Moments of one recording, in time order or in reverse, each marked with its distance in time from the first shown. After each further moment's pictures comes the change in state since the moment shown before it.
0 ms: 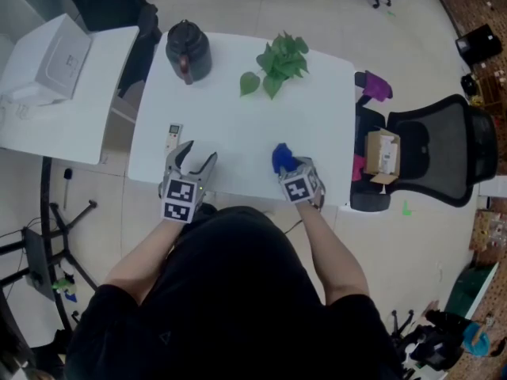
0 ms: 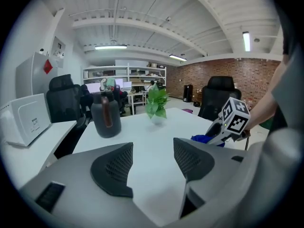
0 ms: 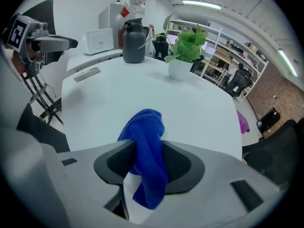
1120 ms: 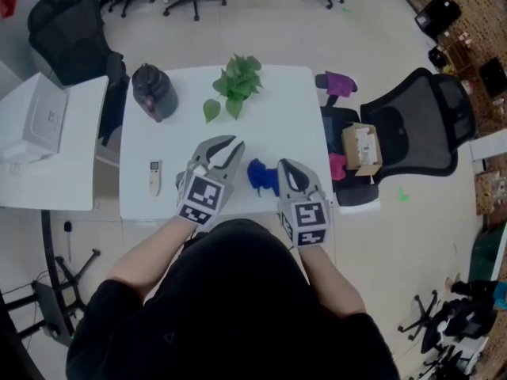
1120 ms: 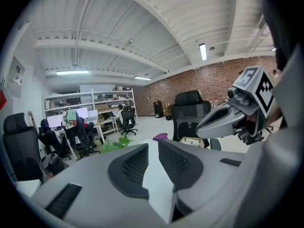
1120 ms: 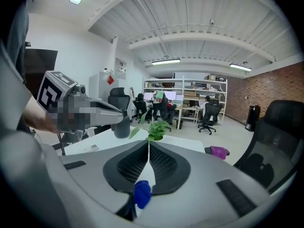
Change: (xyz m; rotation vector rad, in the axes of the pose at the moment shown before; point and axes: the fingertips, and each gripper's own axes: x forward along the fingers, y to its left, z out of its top) left arm 0.026 -0.126 0.170 0.294 -0.259 -0.314; right arm -0.233 -0.028 0.101 0.277 -0.695 -0.147
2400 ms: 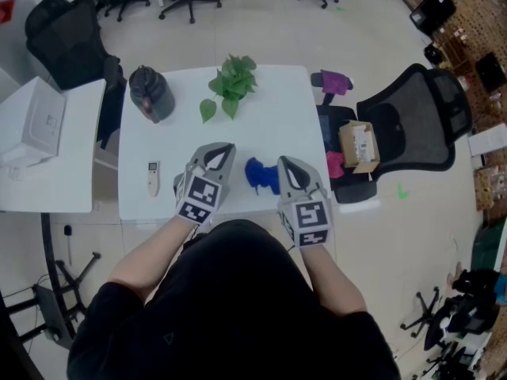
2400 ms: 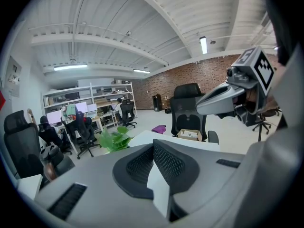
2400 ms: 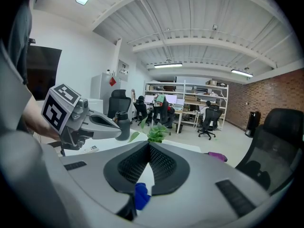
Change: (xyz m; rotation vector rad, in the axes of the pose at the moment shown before) left arm 0.003 -0.007 -0.034 0.007 0.087 -0.009; right arm -0.014 -0.001 0.016 -0.039 -0.036 -0.004
